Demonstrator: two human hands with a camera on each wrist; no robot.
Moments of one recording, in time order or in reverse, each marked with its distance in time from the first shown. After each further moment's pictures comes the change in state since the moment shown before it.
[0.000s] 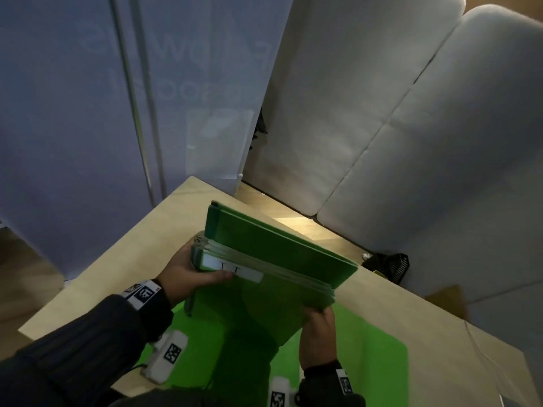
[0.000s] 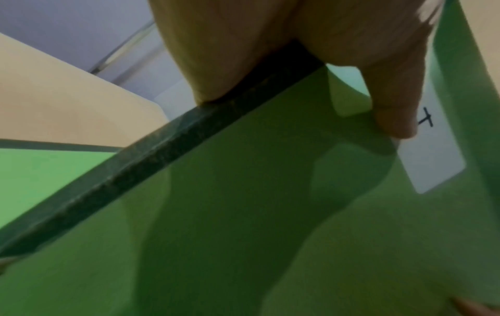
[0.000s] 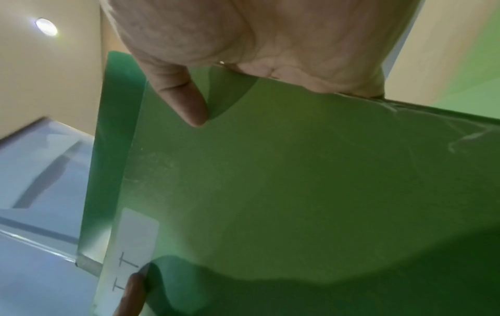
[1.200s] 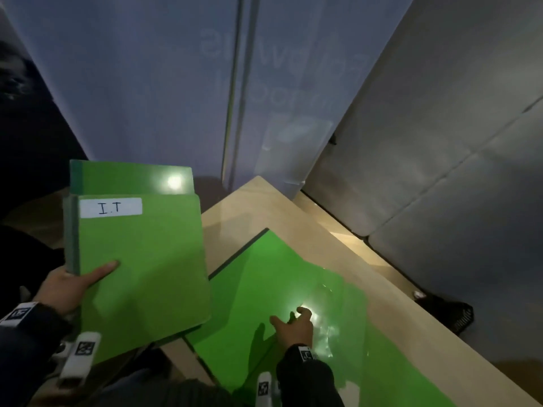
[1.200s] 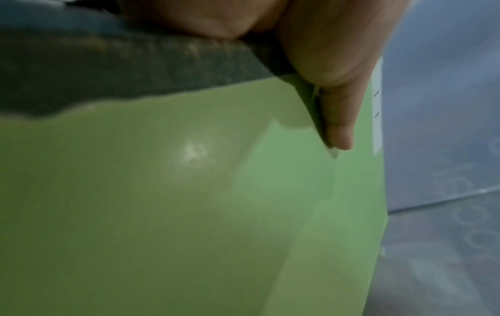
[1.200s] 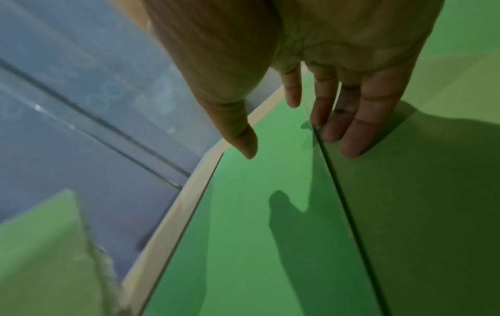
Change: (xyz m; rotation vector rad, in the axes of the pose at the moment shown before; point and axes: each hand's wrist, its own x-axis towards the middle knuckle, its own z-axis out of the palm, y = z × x) left_hand -0.171 -0.032 -0.211 0.147 0.991 -0.400; right_hand 0.050 0.123 0.103 -0.781 -0.143 0.357
